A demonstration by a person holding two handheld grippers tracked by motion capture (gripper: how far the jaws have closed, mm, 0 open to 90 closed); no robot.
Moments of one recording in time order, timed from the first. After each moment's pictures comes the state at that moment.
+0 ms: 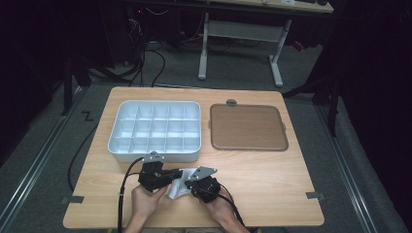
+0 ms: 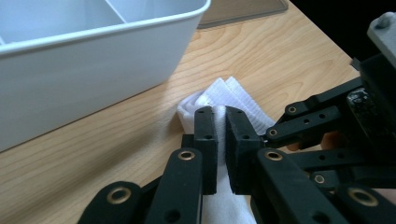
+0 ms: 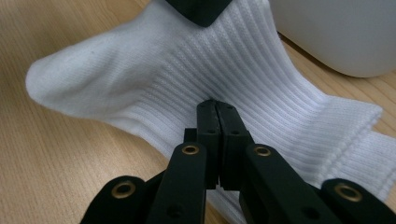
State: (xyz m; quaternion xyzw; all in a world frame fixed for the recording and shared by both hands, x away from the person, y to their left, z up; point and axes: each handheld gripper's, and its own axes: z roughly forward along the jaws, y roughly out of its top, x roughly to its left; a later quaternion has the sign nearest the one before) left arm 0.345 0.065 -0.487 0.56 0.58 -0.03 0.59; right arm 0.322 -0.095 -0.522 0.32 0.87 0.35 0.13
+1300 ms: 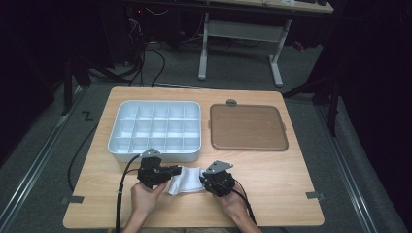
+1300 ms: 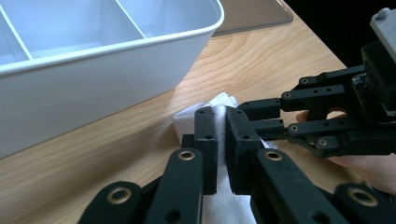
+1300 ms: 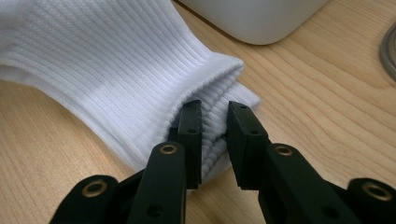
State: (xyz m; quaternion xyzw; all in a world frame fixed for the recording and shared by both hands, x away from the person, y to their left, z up) left arm 0.354 0.067 -0.482 0.55 0.59 -0.04 0.59; right arm 0.334 -0.137 -0.520 0.36 0.86 0.34 0.16
